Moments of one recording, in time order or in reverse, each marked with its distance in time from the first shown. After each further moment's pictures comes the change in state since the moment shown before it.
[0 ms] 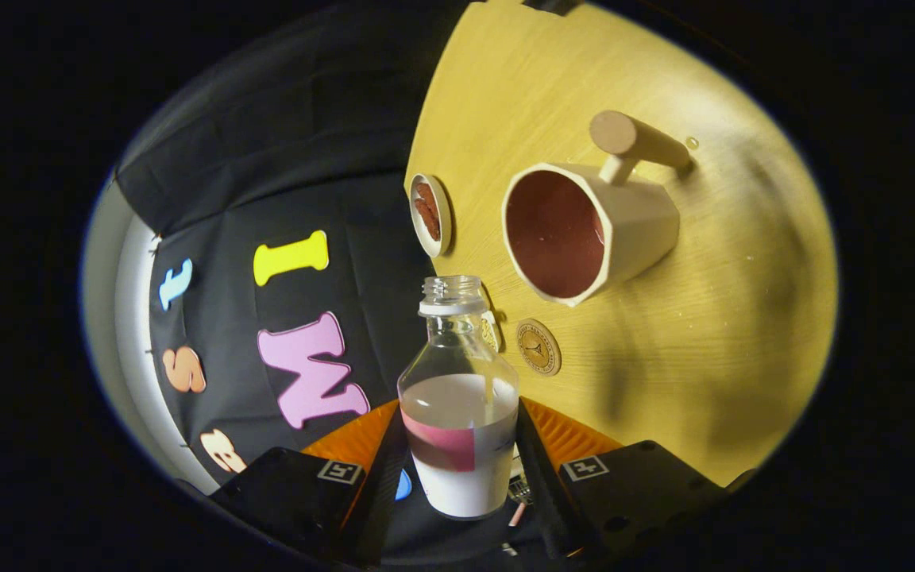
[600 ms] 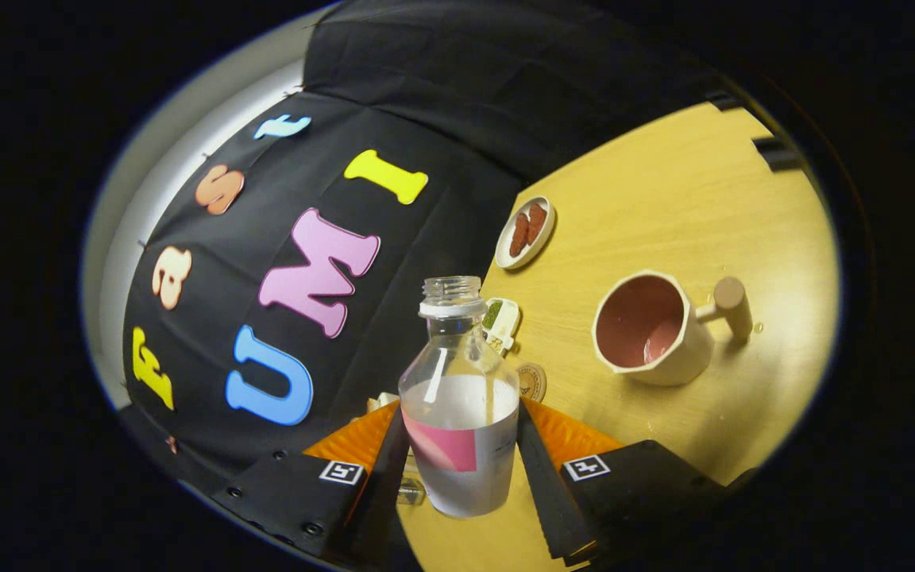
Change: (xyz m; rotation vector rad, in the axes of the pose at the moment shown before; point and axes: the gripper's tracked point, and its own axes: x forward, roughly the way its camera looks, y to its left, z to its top) arm -0.031 0.024 -0.003 -0.805 -0.079 0.077
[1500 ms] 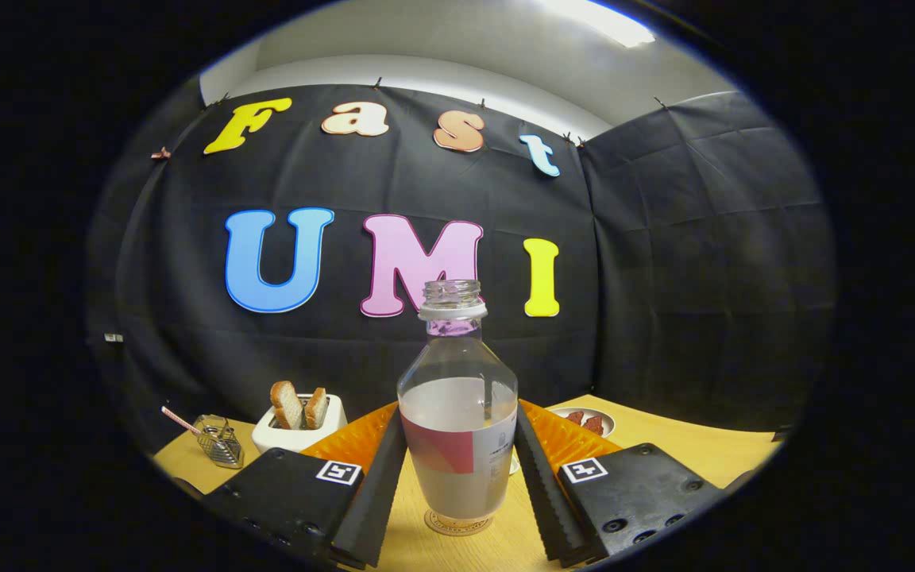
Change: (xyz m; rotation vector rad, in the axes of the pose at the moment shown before) arm 0.074 0.120 0.030 -0.939 -0.370 0.093
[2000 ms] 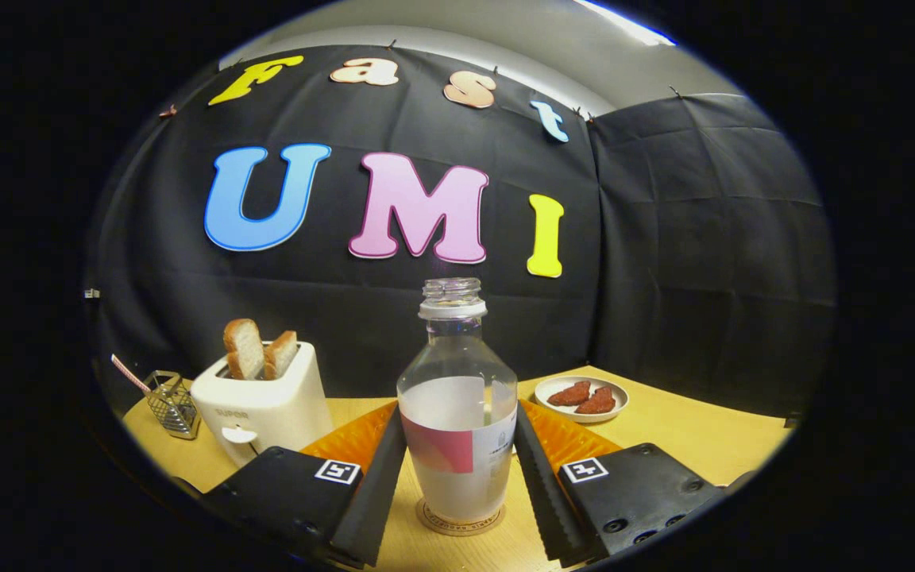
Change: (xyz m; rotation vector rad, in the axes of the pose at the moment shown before) arm 0.045 0.011 -0.107 -0.023 0.152 -0.055
